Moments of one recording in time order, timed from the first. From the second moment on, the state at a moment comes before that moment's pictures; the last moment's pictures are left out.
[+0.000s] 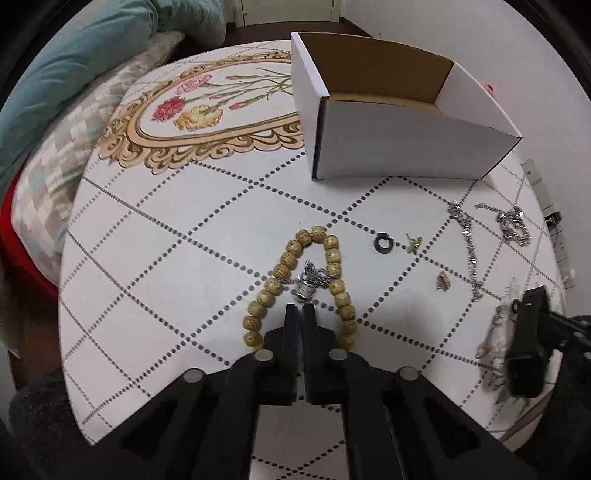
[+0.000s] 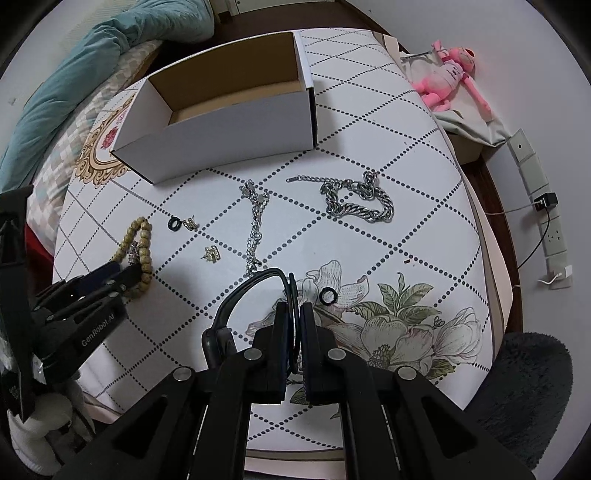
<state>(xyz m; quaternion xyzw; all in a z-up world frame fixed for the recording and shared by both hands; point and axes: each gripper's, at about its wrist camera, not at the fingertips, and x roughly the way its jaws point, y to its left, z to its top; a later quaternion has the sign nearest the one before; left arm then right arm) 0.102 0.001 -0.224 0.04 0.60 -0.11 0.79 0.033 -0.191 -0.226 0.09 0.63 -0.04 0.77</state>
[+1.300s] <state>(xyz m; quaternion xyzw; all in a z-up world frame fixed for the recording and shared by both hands) 0.095 0.051 -0.231 0.01 0.60 -0.08 0.80 0.034 -0.195 -0.238 0.12 0.63 -0.05 0.76</state>
